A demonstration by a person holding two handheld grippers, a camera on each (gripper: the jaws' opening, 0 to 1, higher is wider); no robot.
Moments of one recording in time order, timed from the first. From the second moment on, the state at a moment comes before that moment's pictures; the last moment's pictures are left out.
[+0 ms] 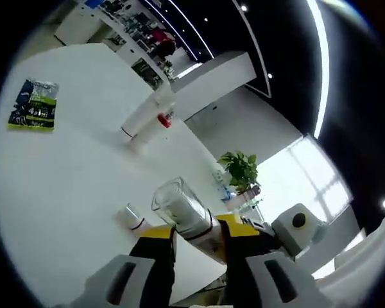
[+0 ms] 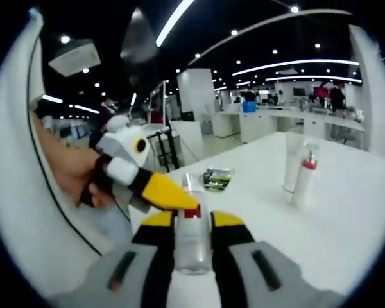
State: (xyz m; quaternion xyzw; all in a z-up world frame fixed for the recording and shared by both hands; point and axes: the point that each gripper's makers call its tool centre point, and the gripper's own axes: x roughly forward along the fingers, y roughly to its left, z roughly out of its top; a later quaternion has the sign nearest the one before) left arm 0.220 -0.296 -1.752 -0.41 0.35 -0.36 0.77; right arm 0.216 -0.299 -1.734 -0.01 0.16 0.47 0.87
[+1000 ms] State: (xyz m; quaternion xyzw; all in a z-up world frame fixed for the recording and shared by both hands) left arm 0.244 -0.294 -1.736 -0.42 0.33 -0.36 0.77; right arm 0.231 -0.285 -1.737 -0.03 0.18 0.49 0.86
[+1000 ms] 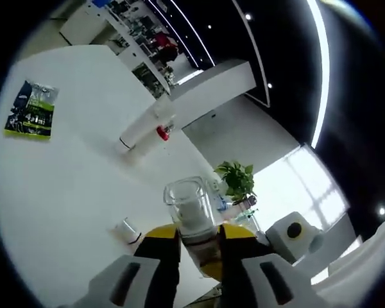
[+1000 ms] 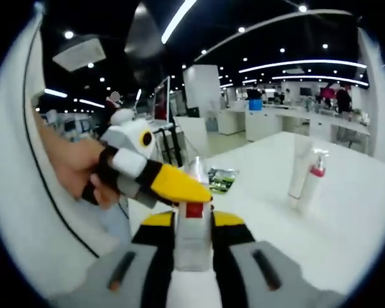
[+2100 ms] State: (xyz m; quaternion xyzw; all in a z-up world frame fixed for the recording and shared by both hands) left arm 0.209 -0.317 -1.746 -0.04 0.30 -0.56 0.77; right arm 0.225 -0.307 -1.696 0.10 0.16 0.54 0.82
